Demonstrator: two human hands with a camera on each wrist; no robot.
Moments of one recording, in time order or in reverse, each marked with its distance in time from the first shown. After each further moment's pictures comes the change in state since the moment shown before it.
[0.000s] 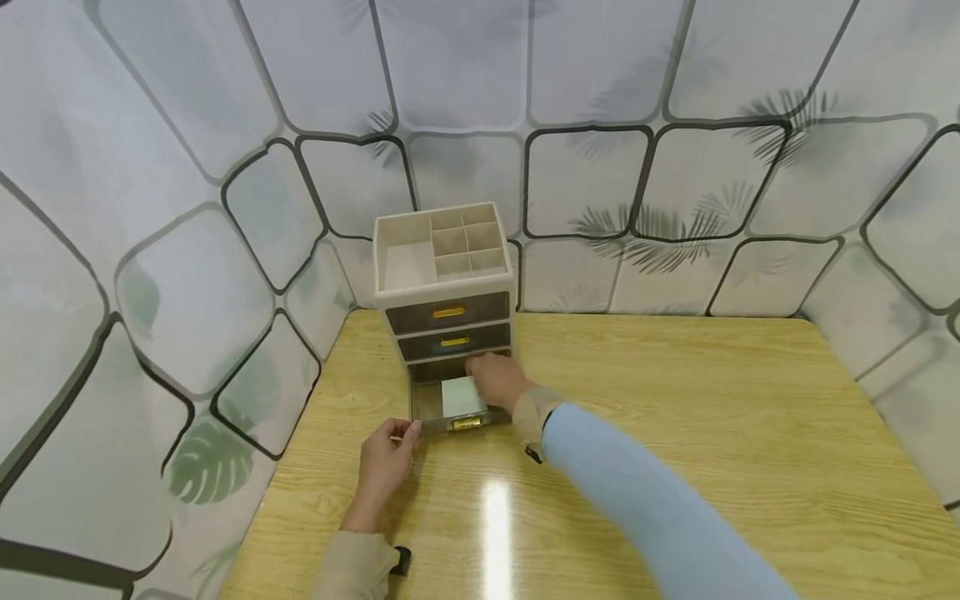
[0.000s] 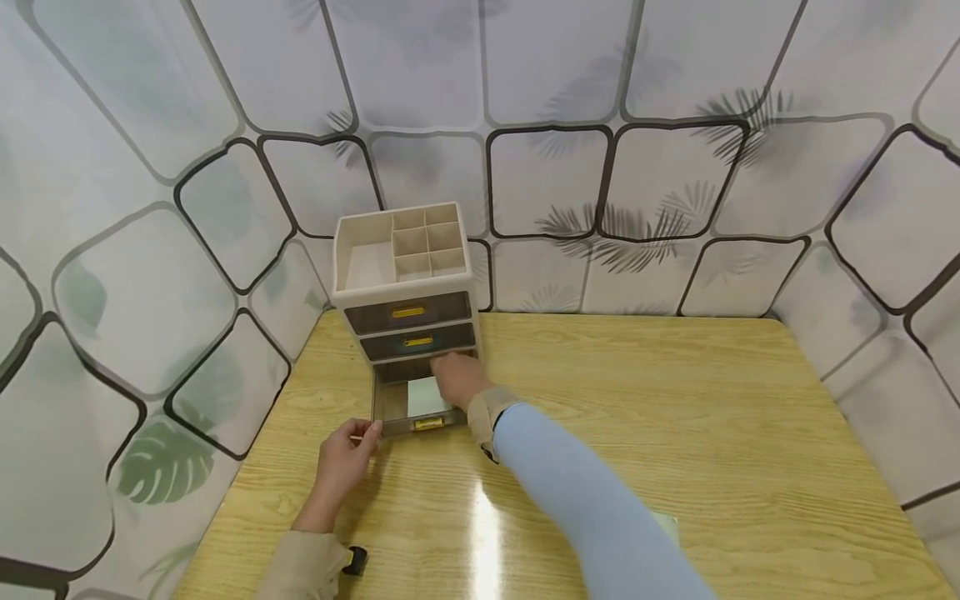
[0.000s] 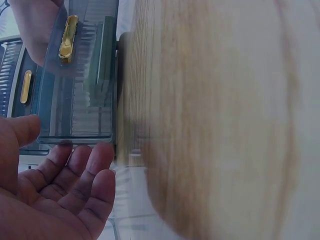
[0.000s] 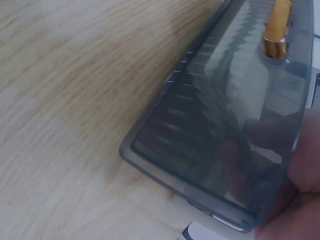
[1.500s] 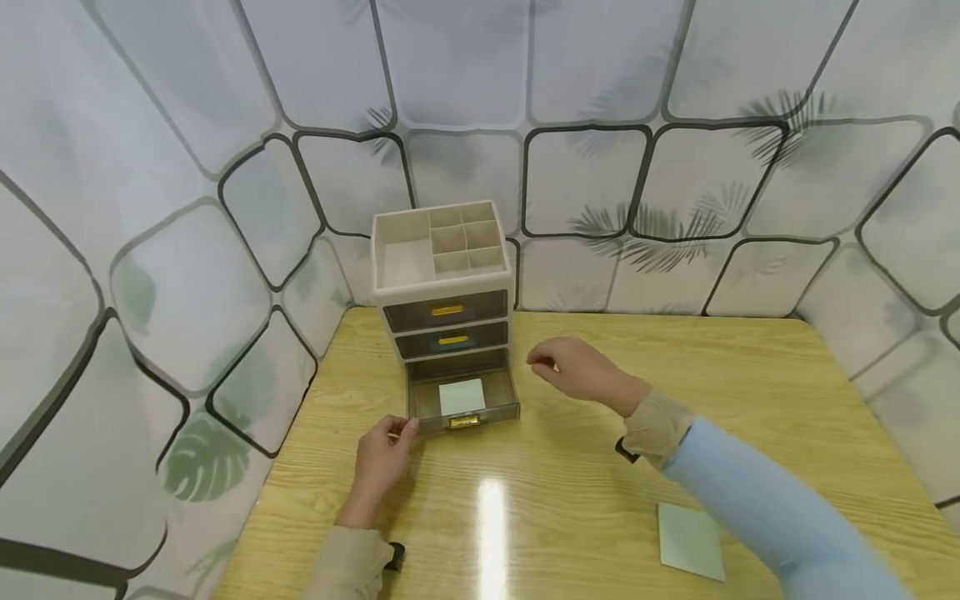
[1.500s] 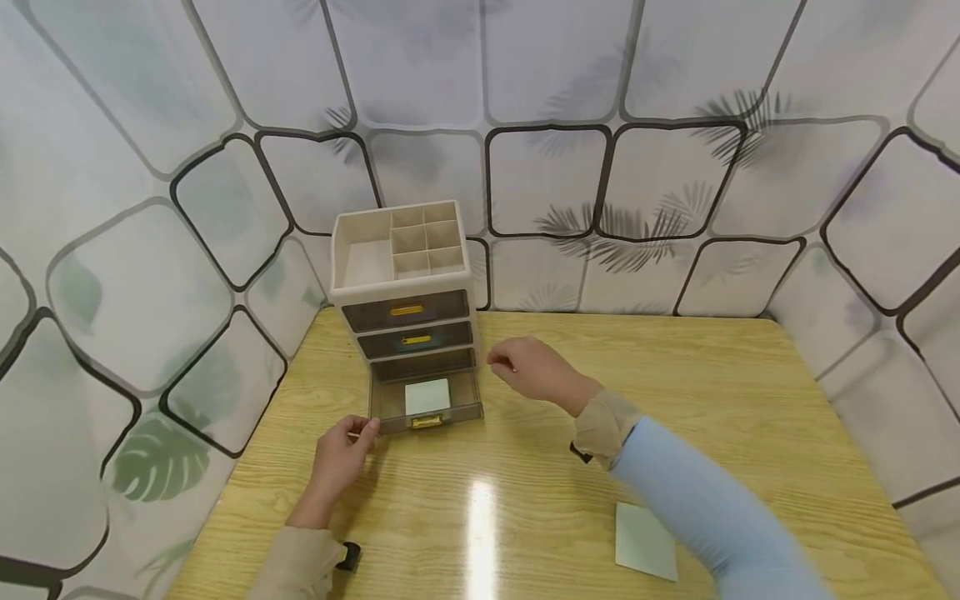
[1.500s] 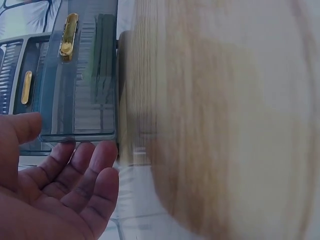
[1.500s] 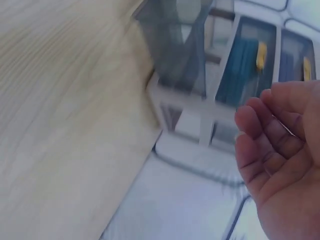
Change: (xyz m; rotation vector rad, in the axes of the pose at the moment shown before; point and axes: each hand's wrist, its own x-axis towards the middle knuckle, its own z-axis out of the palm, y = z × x) left_hand 0.002 0.001 -0.002 0.028 -0.027 0.015; right_hand -0.090 0.090 -0.055 0.213 0.189 -0.226
